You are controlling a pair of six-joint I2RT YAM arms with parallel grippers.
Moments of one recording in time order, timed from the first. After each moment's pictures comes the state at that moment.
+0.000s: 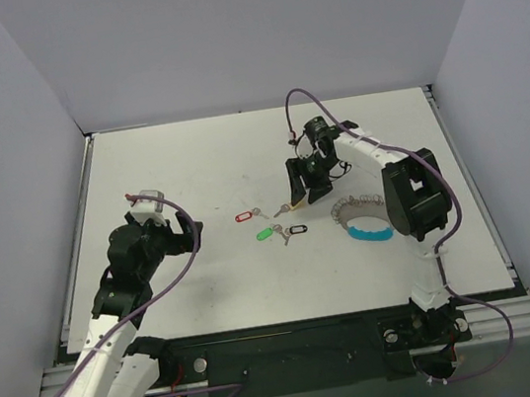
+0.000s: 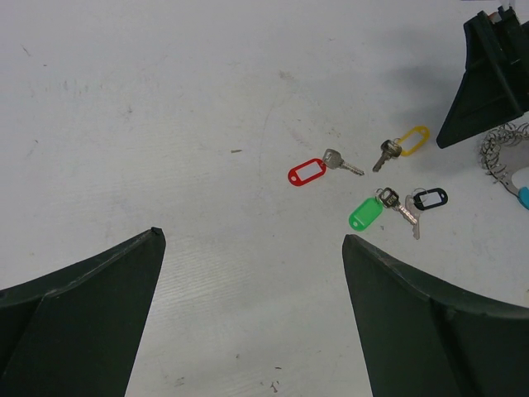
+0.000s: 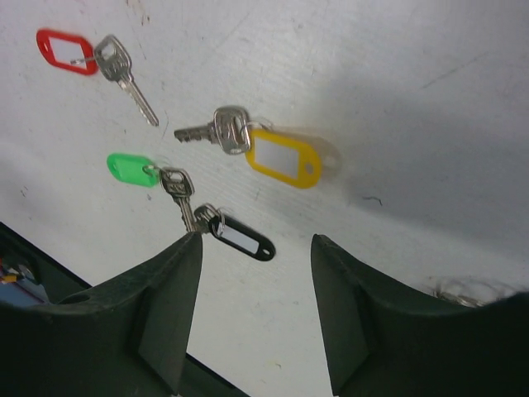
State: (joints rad) left arm -0.27 0.71 0.54 -0.14 0.09 -0.20; right arm 0.37 2.05 1.56 -0.80 -0.41 0.14
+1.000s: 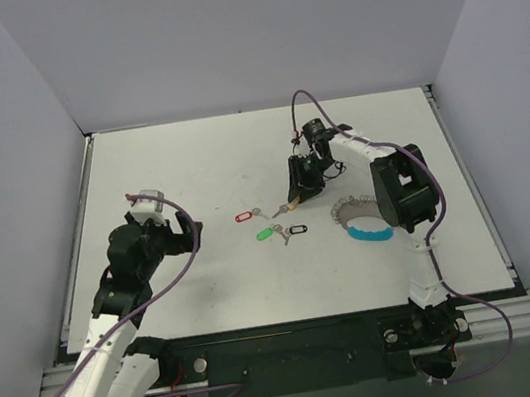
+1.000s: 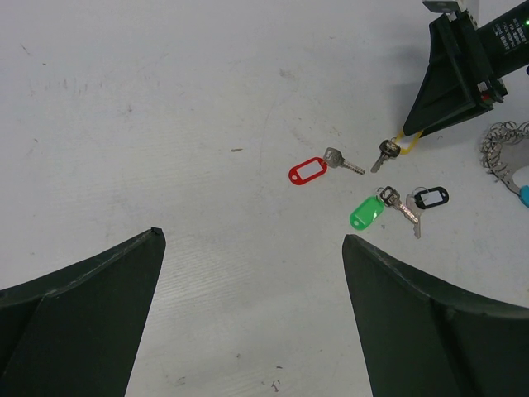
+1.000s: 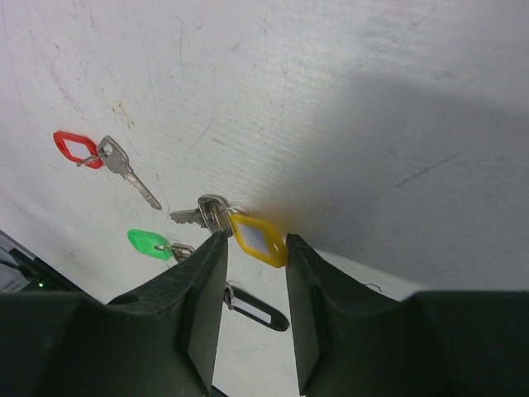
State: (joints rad) left arm -0.27 0.71 0.54 -0.14 0.09 -0.20; right arm 0.35 2.20 1.64 -0.70 -0.44 0.33
